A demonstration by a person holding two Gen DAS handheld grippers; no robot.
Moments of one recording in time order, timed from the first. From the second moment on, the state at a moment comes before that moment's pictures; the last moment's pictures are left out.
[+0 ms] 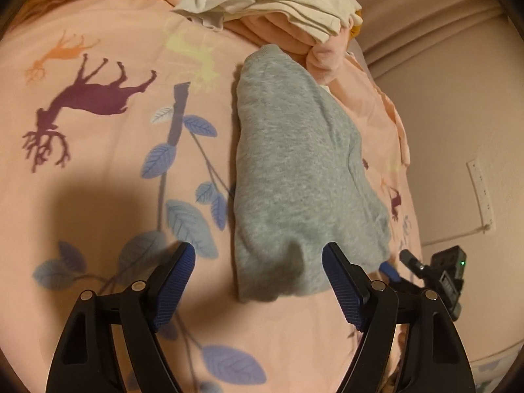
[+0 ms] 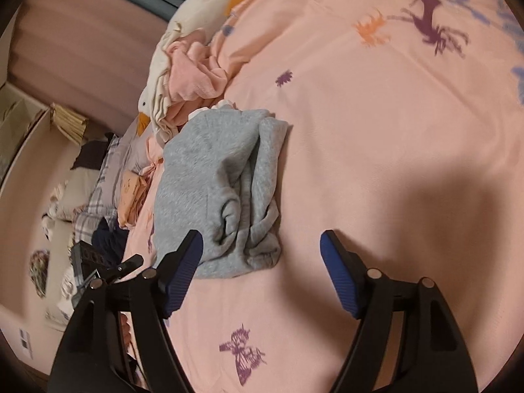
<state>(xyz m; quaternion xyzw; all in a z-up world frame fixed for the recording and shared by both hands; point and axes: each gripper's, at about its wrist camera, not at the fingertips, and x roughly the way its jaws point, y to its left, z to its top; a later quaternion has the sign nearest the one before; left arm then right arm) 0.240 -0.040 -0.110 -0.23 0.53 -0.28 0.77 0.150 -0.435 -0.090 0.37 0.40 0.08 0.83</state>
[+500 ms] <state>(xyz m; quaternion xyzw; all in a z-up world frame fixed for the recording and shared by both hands) 0.276 -0.080 -0.119 -0.23 0.53 -0.31 0.75 0.213 -0.417 -0.097 0.36 0.42 0.11 0.83</state>
